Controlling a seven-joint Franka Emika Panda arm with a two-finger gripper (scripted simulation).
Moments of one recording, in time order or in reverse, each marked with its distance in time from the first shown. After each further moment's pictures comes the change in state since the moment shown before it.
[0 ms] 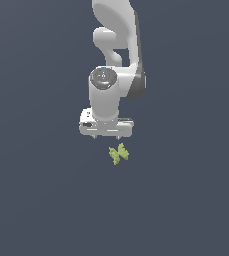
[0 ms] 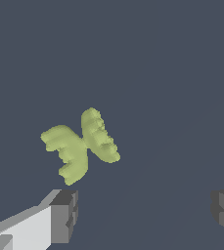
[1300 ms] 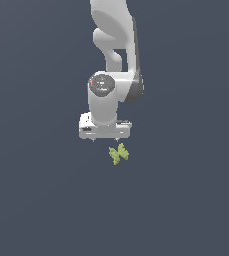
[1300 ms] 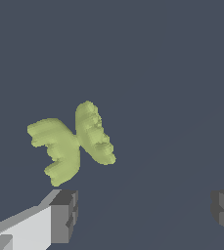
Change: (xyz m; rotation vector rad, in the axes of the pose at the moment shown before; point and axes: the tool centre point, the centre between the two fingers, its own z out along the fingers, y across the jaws) arm 0.000 0.006 0.018 -0.007 -0.012 -0.083
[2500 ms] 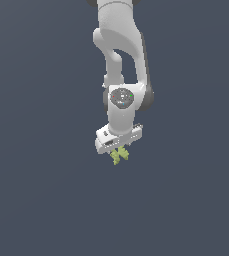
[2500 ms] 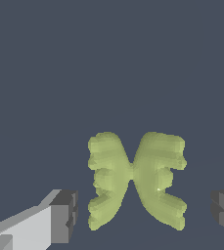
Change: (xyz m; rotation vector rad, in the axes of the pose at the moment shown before) arm 0.023 -0.061 0.037 0.013 0.061 -0.383
